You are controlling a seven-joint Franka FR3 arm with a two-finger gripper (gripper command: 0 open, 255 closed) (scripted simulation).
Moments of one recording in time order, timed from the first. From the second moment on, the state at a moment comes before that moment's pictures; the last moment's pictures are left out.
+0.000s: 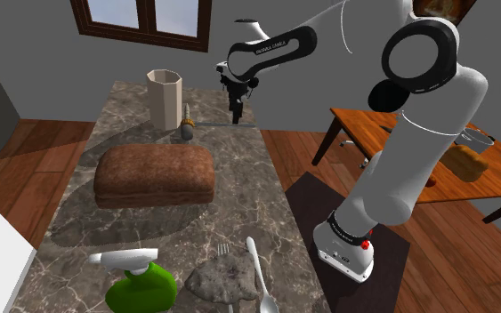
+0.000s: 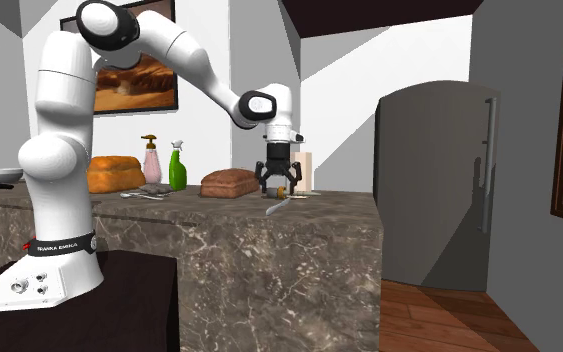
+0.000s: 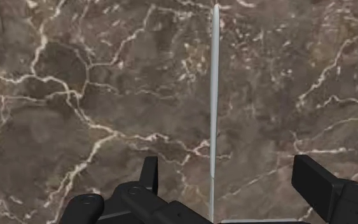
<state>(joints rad) 0.21 0.14 -0.21 -2.04 -0.01 2.15 -0.92</state>
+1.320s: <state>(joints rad) 0.20 0.17 -0.21 -2.07 -0.01 2.20 -0.93</state>
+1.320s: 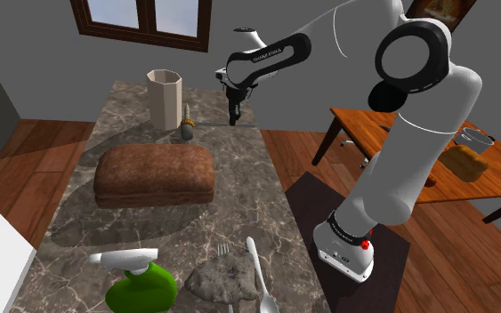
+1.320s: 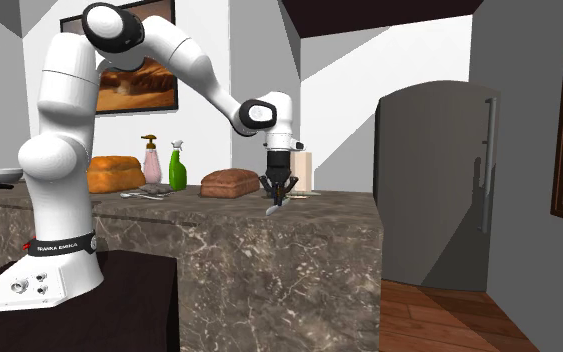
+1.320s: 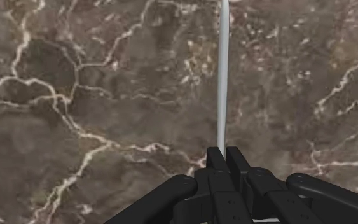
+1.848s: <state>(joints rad) 0.21 0.14 -0.21 -2.03 -0.01 2.13 -0.93</state>
